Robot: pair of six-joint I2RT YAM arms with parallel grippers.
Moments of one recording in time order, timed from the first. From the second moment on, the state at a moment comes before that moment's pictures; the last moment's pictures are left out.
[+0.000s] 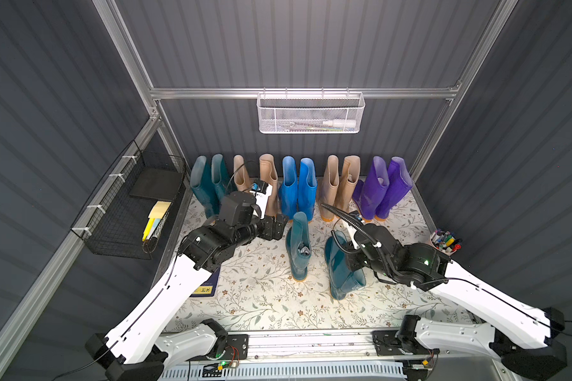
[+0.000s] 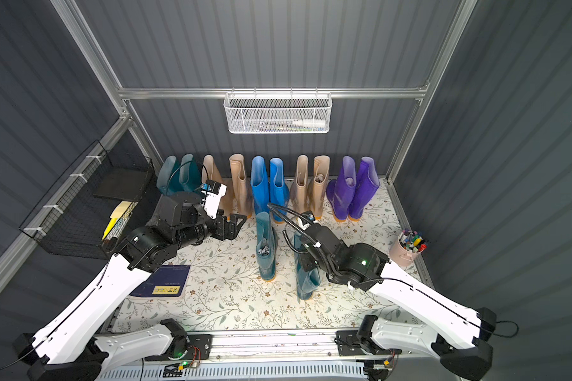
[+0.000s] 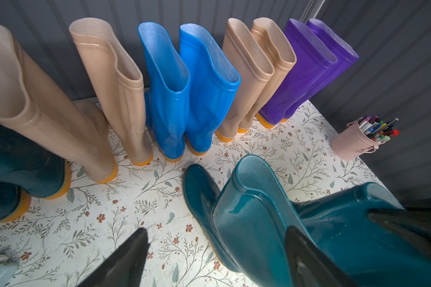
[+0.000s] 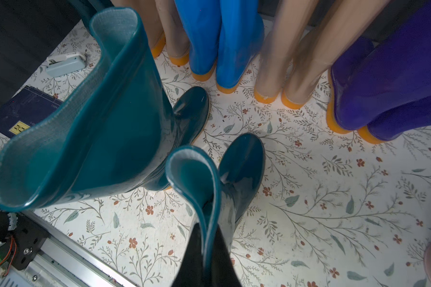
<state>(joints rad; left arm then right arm) -0.67 1.13 1.36 -0.78 -0.03 -0.24 0.96 1.07 1.19 -0.90 0.33 0.40</state>
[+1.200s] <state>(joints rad) -0.67 1.11 1.36 -0.80 -0.08 -0.23 0.81 1.33 1.27 -0.62 0.20 0.34</state>
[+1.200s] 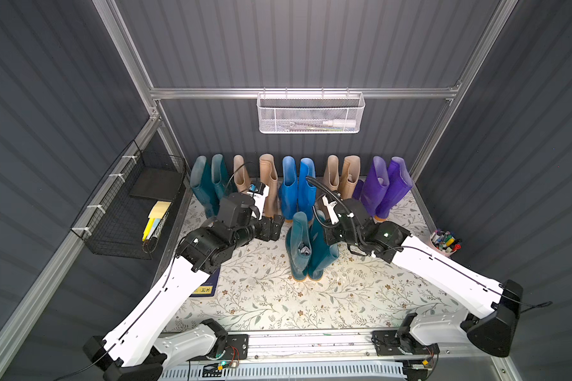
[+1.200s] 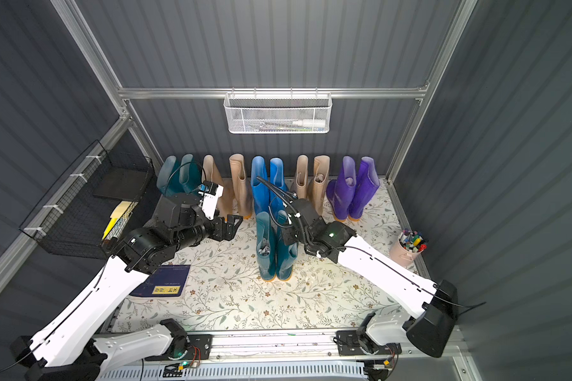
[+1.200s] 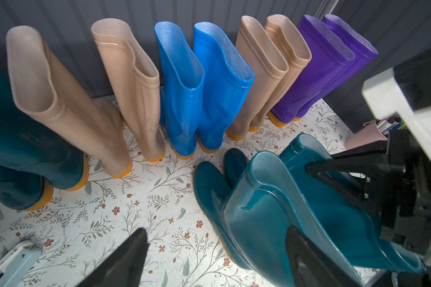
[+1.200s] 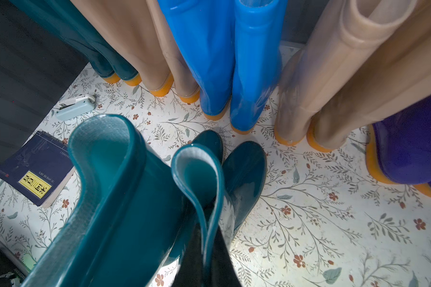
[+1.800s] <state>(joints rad) -0.67 1.11 1.36 -0.80 -0.08 -0.23 0.77 1.33 1.29 -0.65 0.10 0.32</state>
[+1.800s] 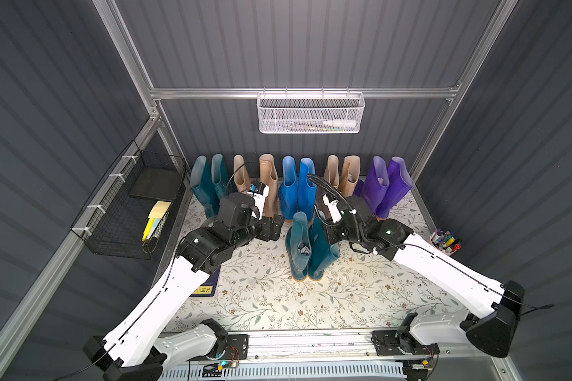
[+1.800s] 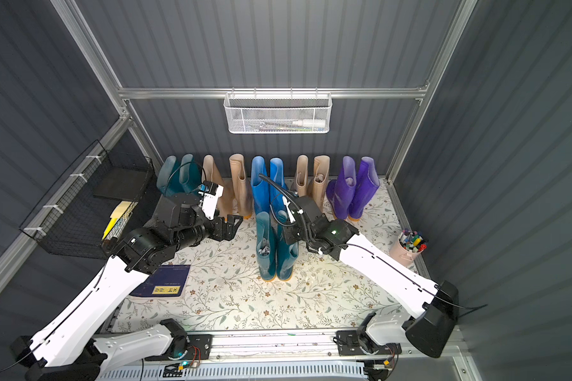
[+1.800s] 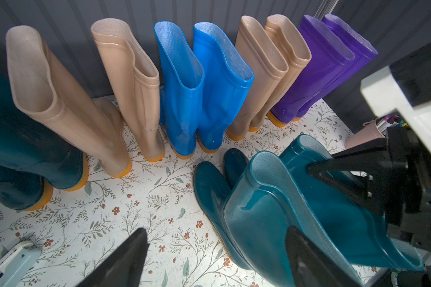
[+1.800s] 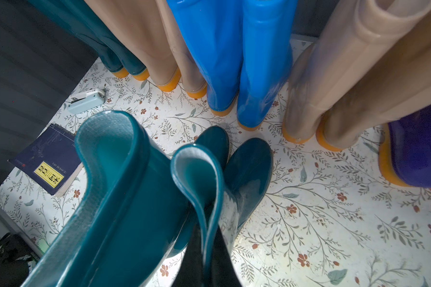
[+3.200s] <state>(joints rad) -0.67 1.19 1.45 -0.80 -0.13 -0.18 0.74 1.17 1.30 -0.61 0.13 0.28</state>
